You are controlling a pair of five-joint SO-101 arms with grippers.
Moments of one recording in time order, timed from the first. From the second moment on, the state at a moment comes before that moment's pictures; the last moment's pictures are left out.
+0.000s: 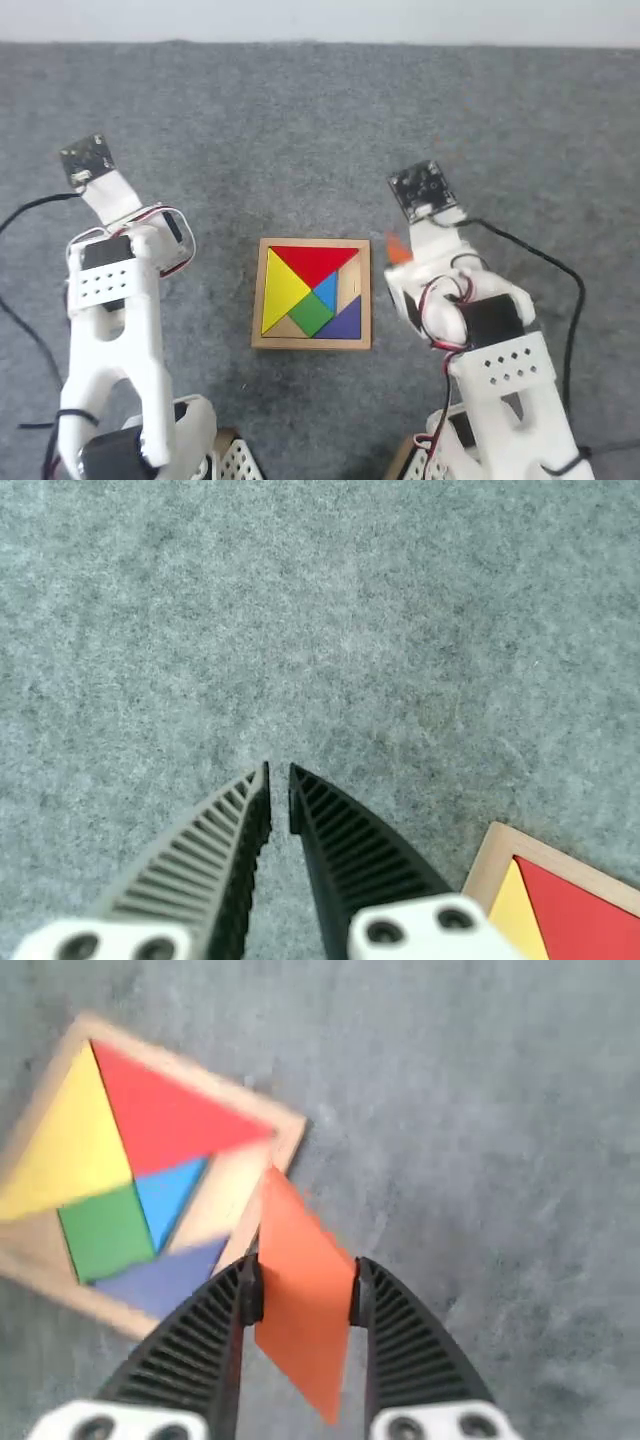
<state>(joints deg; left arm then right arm) -21.4 -24.7 48.3 49.1 18.3 -20.5 -53.2 45.5 67.0 6.5</state>
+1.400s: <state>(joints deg) -21.4 -24.7 48.3 49.1 18.3 -16.5 -55.1 49.3 63.8 3.1</state>
